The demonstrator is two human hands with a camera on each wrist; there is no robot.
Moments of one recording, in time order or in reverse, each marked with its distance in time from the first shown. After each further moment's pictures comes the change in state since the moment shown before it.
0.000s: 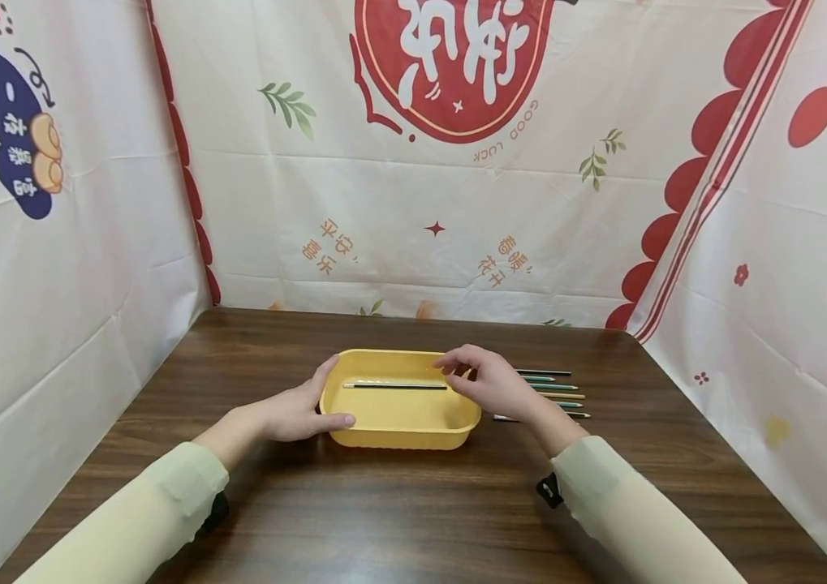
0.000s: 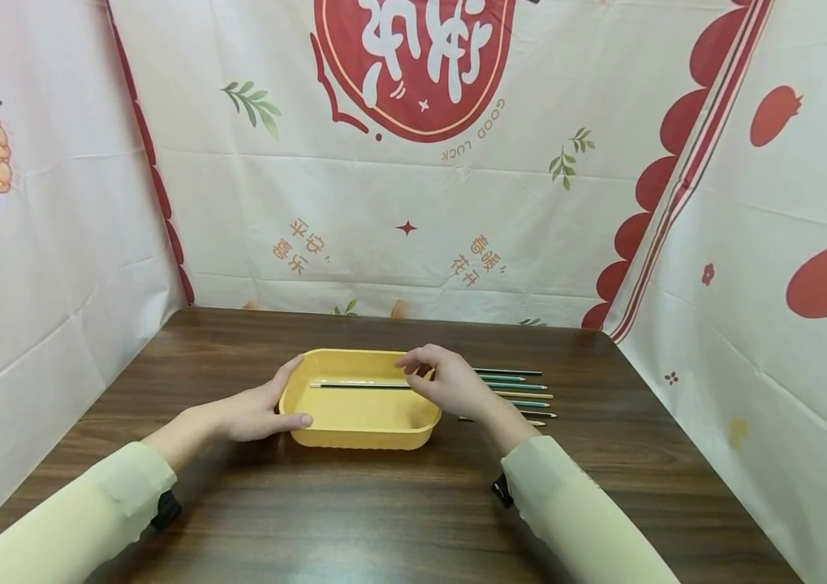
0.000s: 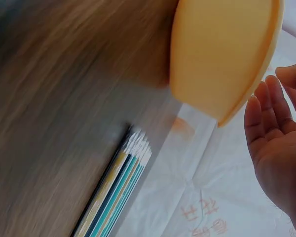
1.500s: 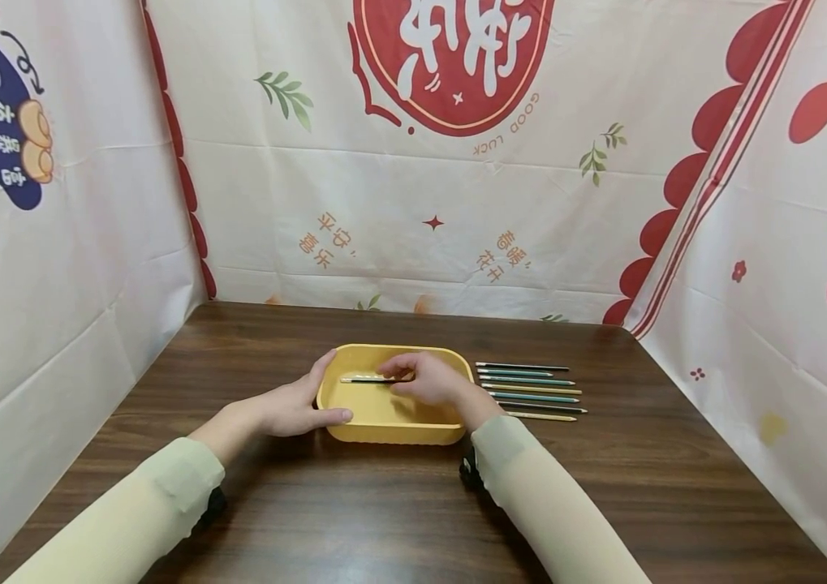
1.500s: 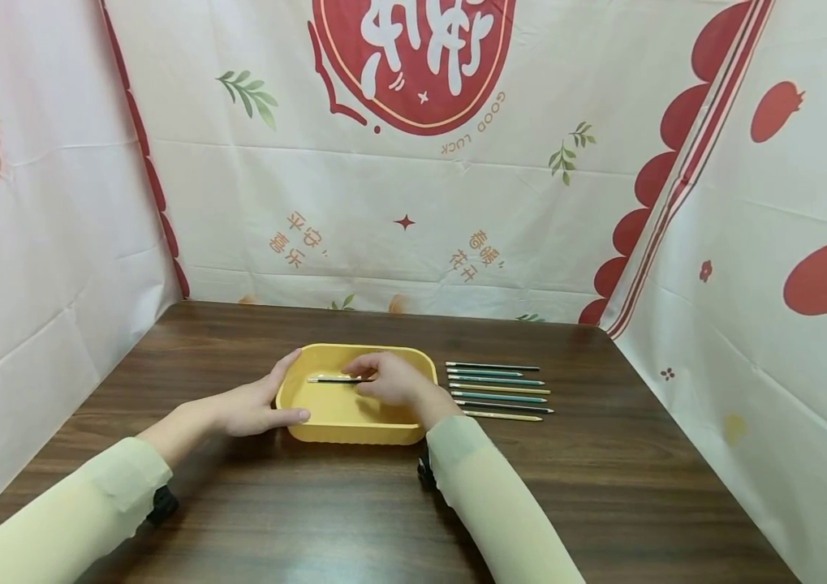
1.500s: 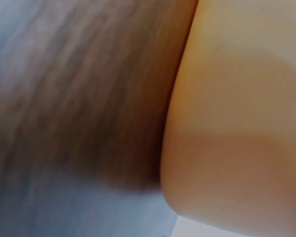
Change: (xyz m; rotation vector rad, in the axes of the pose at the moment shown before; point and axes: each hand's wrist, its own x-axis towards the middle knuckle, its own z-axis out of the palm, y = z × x) left_hand 0.000 -0.001 -0.002 0.017 -0.013 -0.011; right_hand 0.065 0.000 0.073 0.116 -0.224 0.062
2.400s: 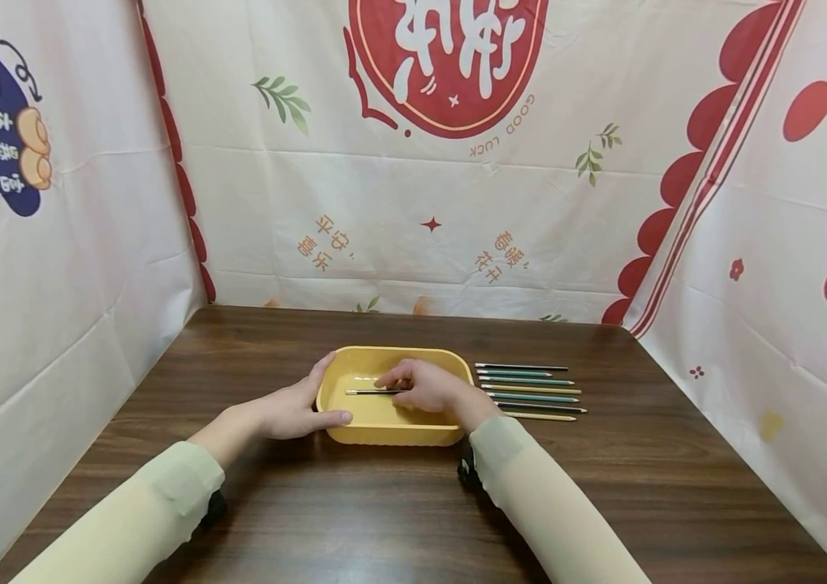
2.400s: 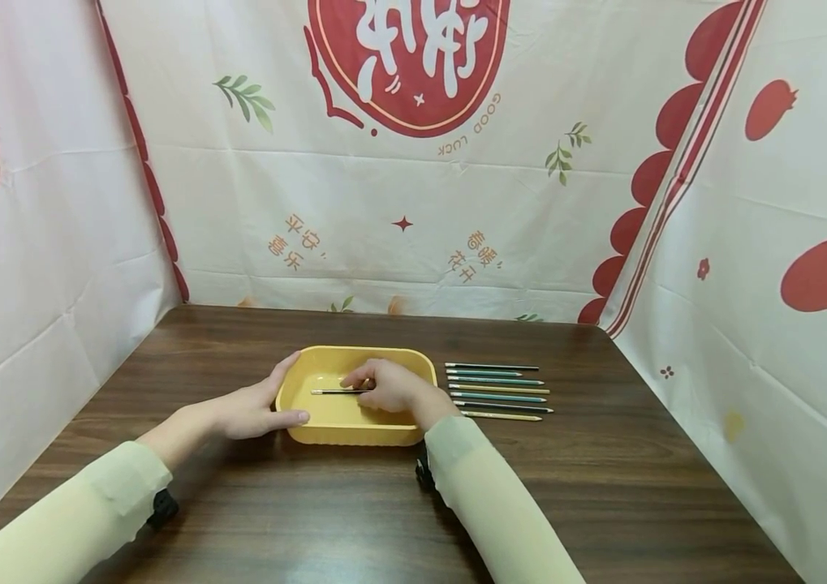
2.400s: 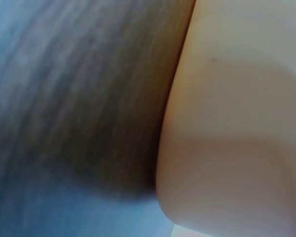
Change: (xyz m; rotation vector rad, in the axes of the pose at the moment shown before) left_hand -0.001 0.001 0.001 -0.010 0.005 0.002; right_hand 0.001 0.005 0.004 -0.117 -0.079 0.015
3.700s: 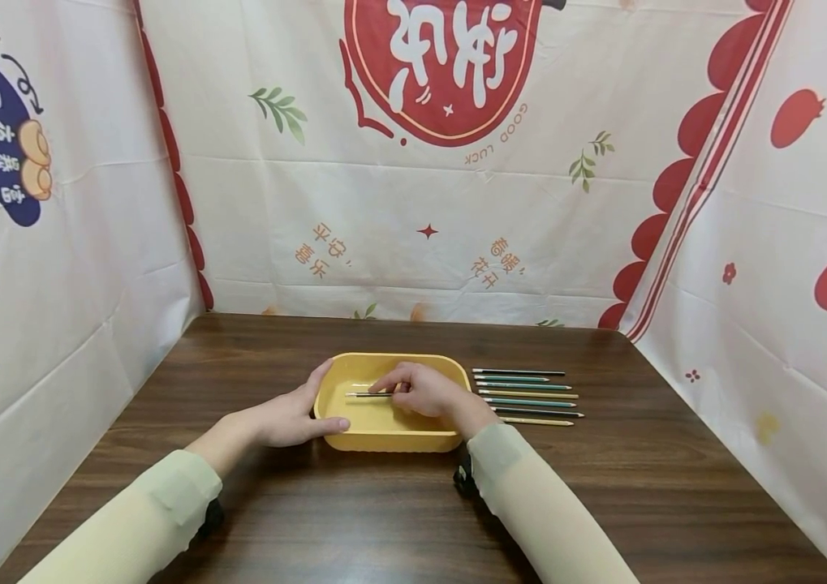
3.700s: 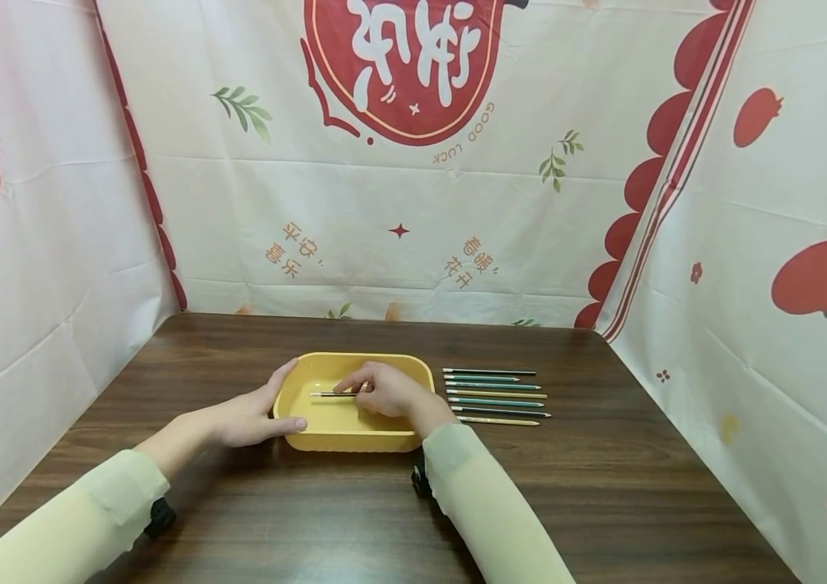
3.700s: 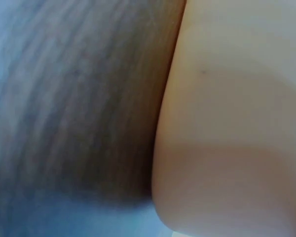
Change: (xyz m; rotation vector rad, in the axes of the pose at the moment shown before) left_hand 0.000 -0.001 0.003 -0.001 0.015 0.030; right_hand -0.006 -0.003 0.000 0.015 0.058 -0.058
